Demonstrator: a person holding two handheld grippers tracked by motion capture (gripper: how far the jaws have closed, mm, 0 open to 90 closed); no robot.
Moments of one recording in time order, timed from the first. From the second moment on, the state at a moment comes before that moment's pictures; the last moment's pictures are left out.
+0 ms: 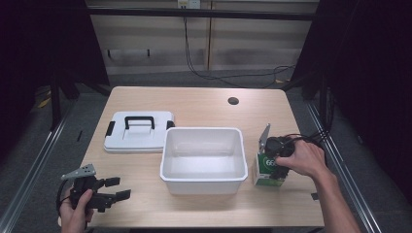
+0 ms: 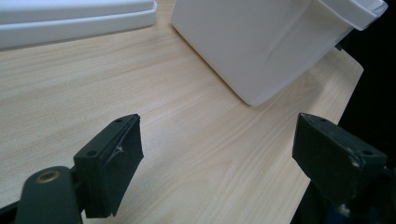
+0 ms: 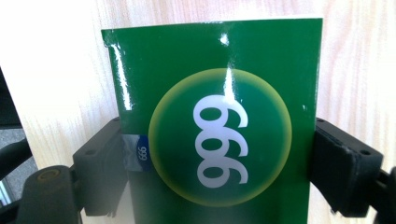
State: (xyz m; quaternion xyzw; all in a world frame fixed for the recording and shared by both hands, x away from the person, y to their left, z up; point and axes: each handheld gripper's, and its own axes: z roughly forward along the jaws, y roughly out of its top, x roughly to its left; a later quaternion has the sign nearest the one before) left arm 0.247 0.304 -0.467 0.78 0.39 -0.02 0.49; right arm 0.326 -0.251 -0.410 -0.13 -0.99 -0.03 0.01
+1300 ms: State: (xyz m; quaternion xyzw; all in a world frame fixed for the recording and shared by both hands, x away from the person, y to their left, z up) left arm 0.247 0.305 -0.466 0.78 0.40 -0.02 0.49; right arm 0.319 -0.266 -0.362 -0.15 -0.99 -0.08 -0.01
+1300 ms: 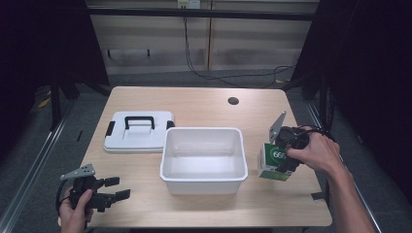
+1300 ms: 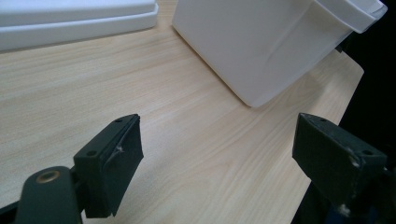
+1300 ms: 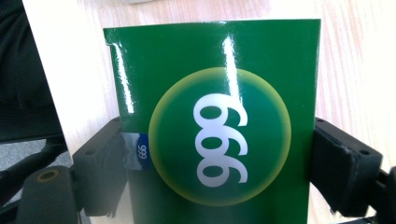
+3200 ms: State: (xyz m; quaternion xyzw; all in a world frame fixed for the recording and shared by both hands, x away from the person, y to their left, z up) left arm 0.248 0.303 -0.466 0.78 0.39 -0.02 0.49; right arm 0.304 -0.290 -0.271 -0.16 -0.95 -0.24 -0.07
